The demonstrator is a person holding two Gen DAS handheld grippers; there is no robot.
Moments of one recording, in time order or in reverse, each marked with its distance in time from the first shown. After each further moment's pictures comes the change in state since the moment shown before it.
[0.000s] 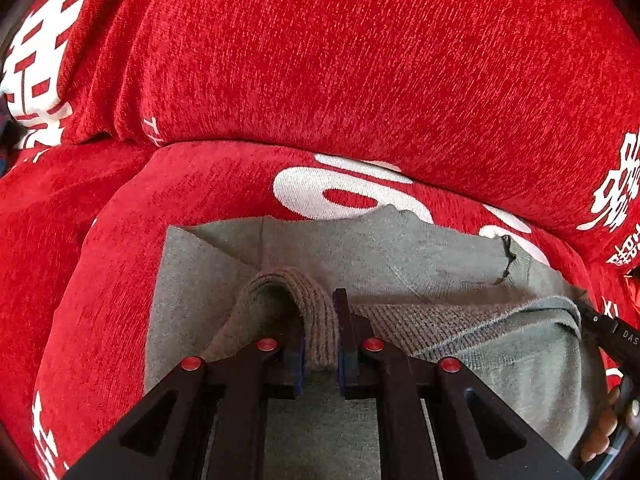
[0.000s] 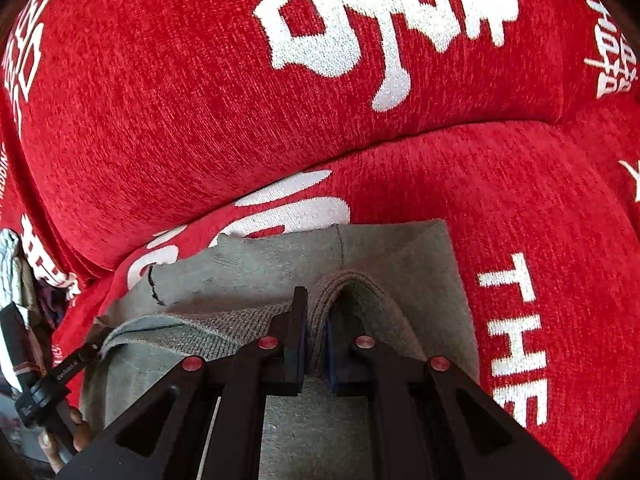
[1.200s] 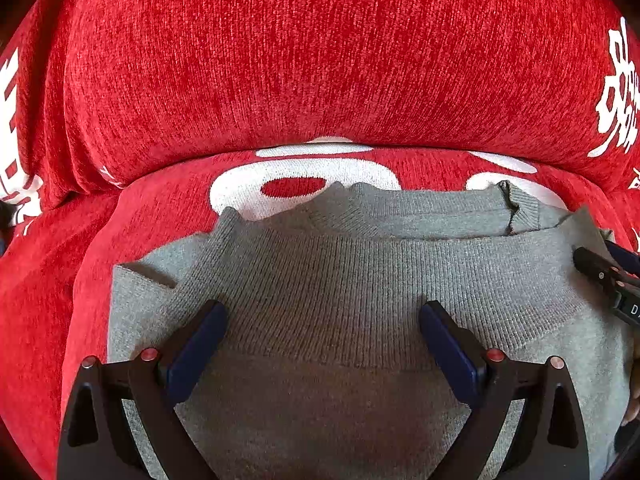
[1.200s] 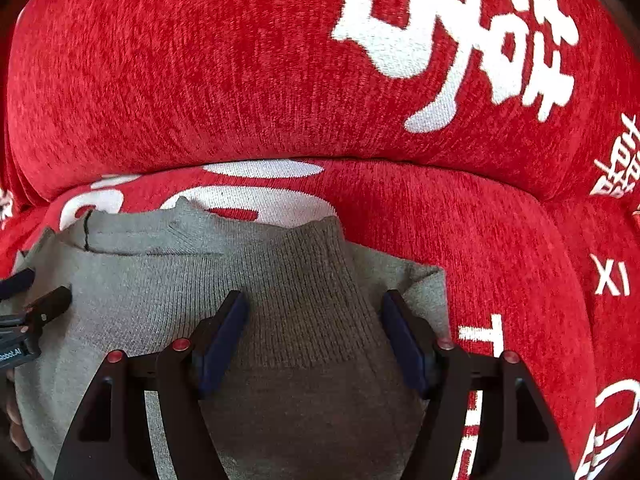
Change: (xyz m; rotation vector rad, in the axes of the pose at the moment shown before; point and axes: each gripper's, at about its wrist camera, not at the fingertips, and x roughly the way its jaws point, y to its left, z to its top) left arm 0.028 -0.053 -0.004 0.242 0.025 0.104; right arm 0.031 0.033 0.002 -0.313 0.001 -0.286
